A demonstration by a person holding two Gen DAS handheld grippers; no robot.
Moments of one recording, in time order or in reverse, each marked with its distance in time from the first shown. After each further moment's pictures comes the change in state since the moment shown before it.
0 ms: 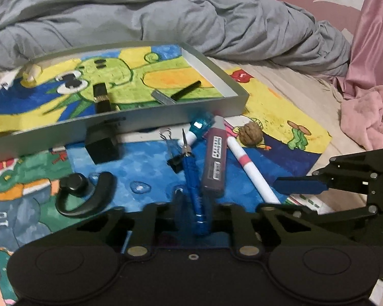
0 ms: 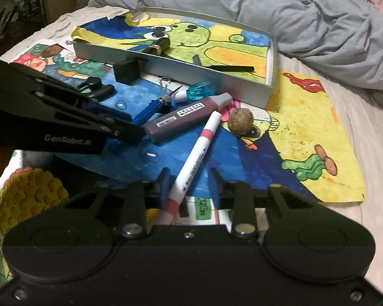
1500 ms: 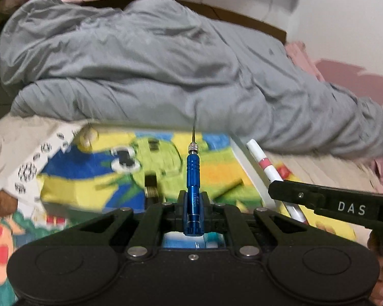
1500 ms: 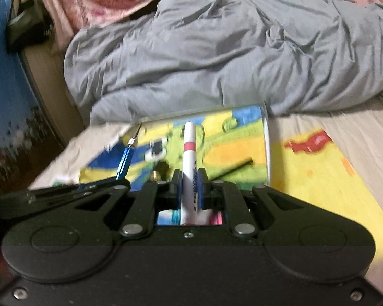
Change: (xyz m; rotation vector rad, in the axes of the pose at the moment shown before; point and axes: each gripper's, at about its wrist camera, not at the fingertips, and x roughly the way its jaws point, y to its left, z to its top) left arm -0.043 -0.004 0.055 -0.143 -0.362 0.249; right arm 0.002 -0.100 0.079 0.381 -0.393 0.224
